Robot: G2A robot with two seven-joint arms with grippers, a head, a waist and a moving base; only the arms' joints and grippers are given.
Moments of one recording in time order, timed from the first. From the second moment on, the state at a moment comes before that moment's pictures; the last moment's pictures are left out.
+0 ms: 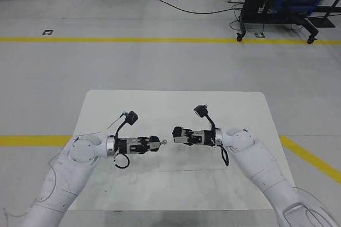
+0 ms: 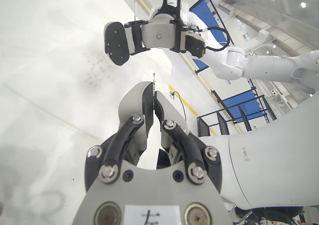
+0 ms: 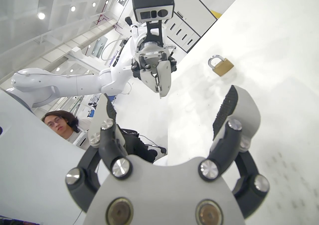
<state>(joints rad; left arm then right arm) 1.12 -1.05 -1.11 -1.40 -0.15 -0.68 -1.10 -1.01 -1.23 0.99 -1.13 0.24 -0.78 1.05</state>
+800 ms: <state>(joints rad) 1.07 -1.05 -1.05 -1.37 -0.09 -0.71 -1.05 -1.00 -1.23 0.95 -1.14 0.20 -0.76 1.02</state>
